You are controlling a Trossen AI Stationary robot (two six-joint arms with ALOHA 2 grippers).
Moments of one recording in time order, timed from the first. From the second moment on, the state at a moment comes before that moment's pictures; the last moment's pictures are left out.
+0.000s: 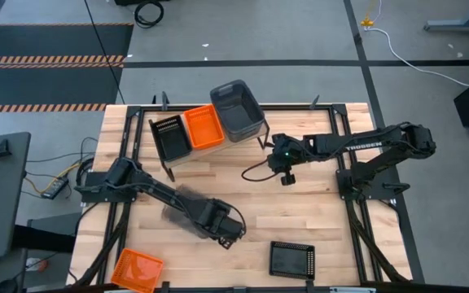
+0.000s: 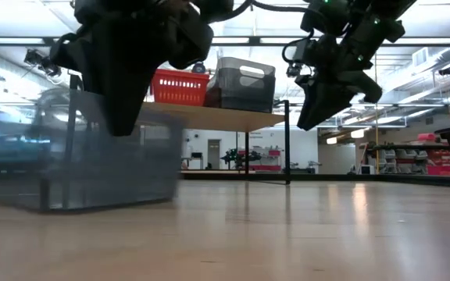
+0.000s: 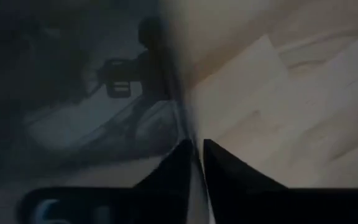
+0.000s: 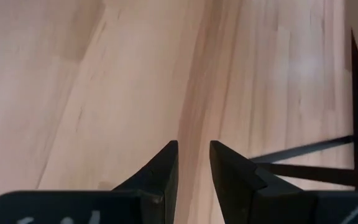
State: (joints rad) left arm -0.42 2.05 1.64 -1.05 0.02 -1.32; right arm -0.11 1.33 0.81 -0.40 0.11 -0.42
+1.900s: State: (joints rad) left arm -0.42 2.03 2.29 -1.57 -0.41 -0.47; right arm -0.09 1.33 0.81 -0.60 0.08 -0.01
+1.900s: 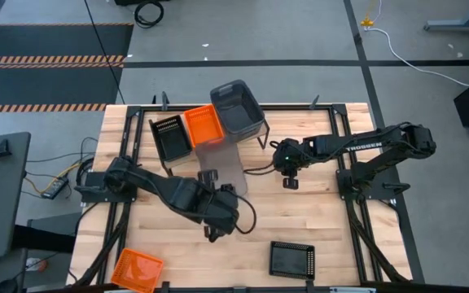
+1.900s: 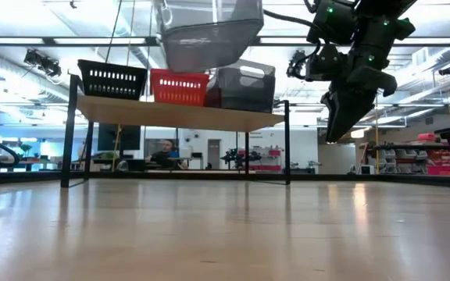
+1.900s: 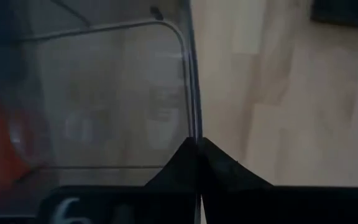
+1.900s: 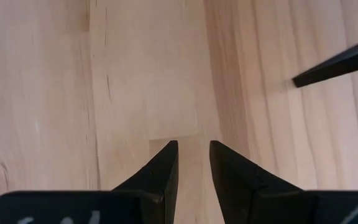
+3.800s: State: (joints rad) left arm 0.18 1.92 2.35 -1.30 -0.24 -0.08; right arm 0.20 1.33 0.81 -0.58 0.22 0.38
